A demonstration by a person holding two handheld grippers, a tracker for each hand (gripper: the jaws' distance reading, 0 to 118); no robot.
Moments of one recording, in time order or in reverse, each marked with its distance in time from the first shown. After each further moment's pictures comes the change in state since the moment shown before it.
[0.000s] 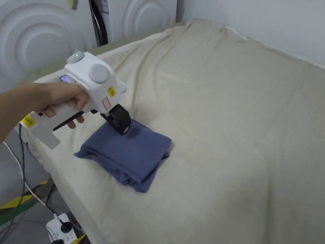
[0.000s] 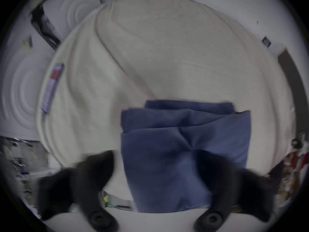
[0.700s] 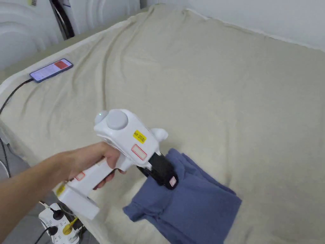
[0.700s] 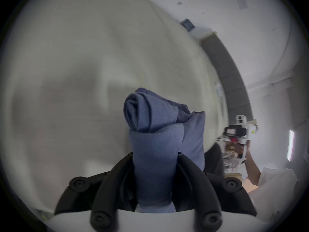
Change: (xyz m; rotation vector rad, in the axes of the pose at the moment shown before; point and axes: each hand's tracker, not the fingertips) left arm 0.178 -0.049 -0.029 -0.021 -0.666 -0.023; right arm 0.051 -0.020 0.028 -0.009 0.068 -0.033
